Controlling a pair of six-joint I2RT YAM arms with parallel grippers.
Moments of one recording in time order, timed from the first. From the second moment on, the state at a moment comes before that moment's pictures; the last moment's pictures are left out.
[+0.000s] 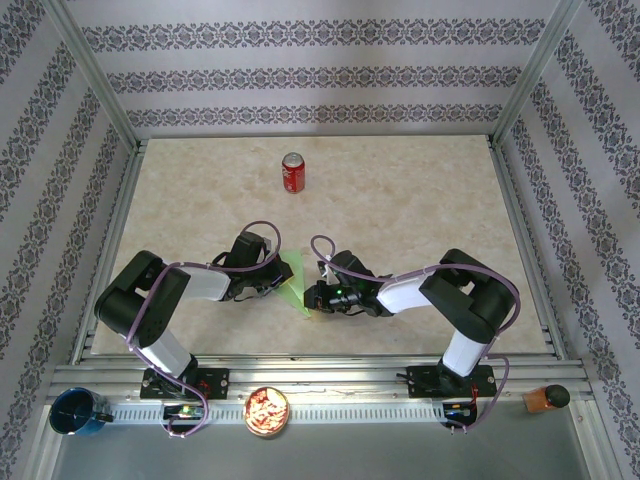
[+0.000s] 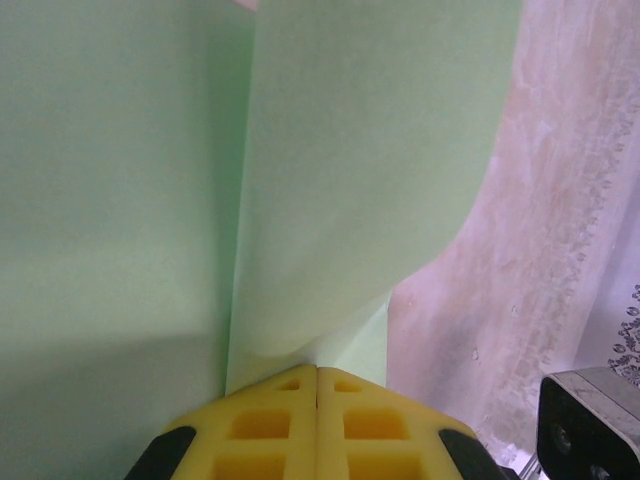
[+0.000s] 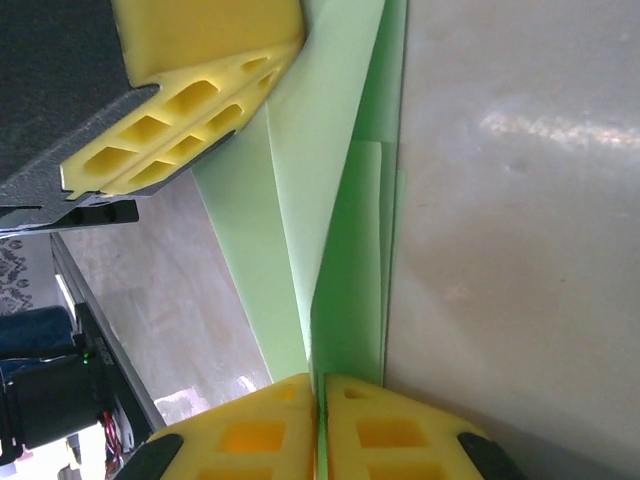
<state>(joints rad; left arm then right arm) -0.46 1.64 0.54 0.28 0.42 -1.07 0.84 1.73 0.58 0.39 -0.48 0.99</state>
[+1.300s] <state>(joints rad) -0.46 1.64 0.52 0.32 0.42 -1.07 0.78 1.76 0.64 0.35 -0.57 1.05</state>
